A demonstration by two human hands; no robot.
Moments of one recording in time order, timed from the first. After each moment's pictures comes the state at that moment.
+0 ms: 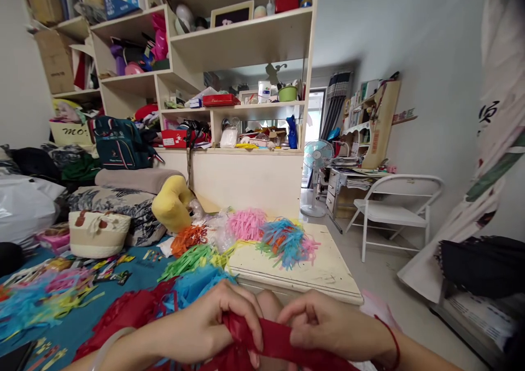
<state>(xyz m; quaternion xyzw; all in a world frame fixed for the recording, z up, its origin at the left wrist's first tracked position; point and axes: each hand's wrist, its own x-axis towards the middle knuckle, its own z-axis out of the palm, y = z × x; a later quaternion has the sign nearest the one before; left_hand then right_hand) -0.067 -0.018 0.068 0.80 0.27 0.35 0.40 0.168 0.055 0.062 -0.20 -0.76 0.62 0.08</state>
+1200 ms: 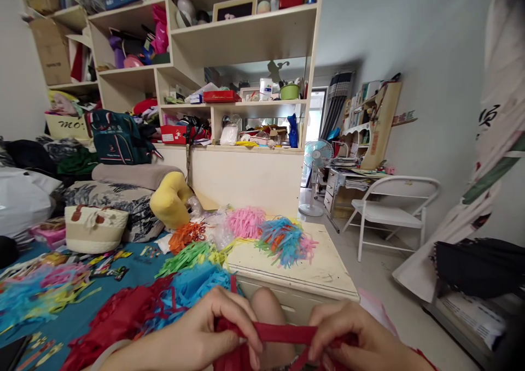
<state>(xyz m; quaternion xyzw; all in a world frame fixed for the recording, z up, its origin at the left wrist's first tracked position) -0.066 -0.025 0.056 0.75 0.27 0.41 0.44 0.202 0.032 0.066 -0.17 -0.86 0.43 0.21</state>
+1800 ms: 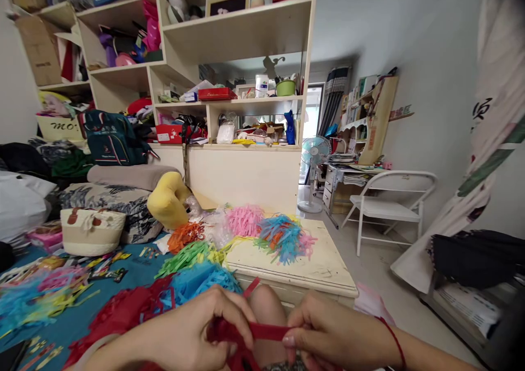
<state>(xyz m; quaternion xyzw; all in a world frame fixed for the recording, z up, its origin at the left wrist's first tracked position) -0.074 -0.031 0.075 0.84 0.36 0.26 0.30 0.160 0.034 0.080 -0.25 -0.84 0.47 0.01</state>
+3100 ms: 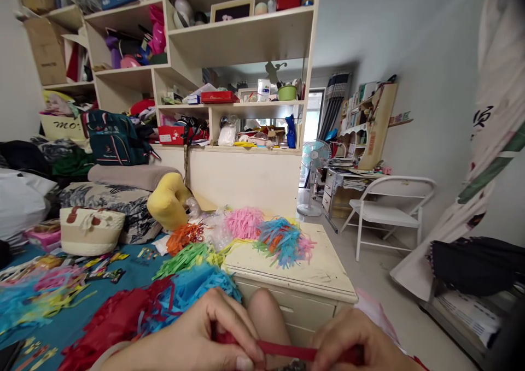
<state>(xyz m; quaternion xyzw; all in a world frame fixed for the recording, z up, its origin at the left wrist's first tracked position) -0.066 -0.029 0.058 0.75 0.28 0.39 0.46 0.198 0.026 0.053 -0.14 -0.81 0.51 0.26</state>
